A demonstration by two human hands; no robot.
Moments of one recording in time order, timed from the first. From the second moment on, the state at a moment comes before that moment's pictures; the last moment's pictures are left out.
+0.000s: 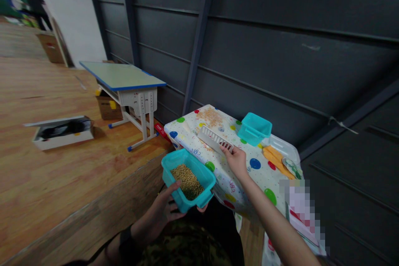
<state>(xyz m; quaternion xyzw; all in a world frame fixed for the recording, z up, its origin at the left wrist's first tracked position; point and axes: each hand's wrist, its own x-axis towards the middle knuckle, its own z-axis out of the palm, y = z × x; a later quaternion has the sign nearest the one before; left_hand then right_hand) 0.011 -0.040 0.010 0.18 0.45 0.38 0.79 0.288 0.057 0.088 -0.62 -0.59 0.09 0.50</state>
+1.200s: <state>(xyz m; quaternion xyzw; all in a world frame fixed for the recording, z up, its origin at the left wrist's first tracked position) 0.011 -0.043 0.007 0.18 0.43 0.37 0.81 0.324 -0.003 0.076 -0.67 -0.55 0.04 0.50</state>
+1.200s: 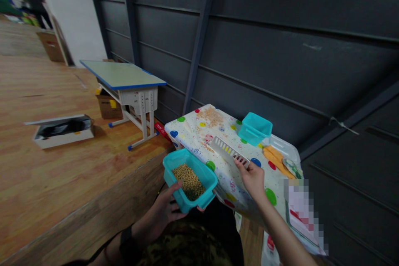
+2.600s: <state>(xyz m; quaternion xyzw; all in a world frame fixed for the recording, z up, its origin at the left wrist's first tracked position) 0.017 -0.038 -0.012 0.17 0.42 0.36 0.82 0.294 -0.011 0.079 -0.64 -0.58 -0.04 0.50</state>
